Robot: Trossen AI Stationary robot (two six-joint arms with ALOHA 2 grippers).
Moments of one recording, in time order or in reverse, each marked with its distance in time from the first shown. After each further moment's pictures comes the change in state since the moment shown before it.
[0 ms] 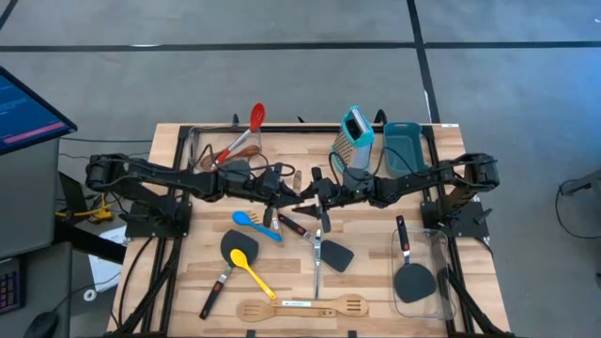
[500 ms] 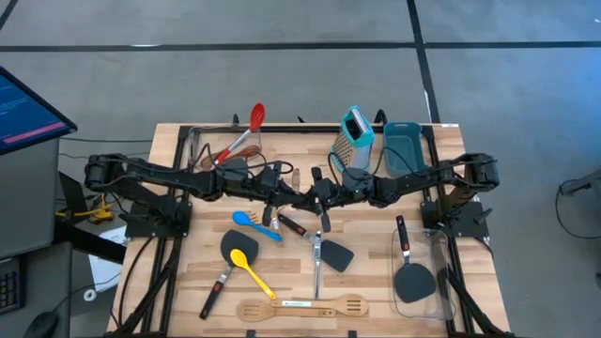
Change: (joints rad) left arm 0.000 -0.011 0.000 0.014 0.000 0.002; right arm -0.001 0.000 0.000 -0.011 0.001 -0.016
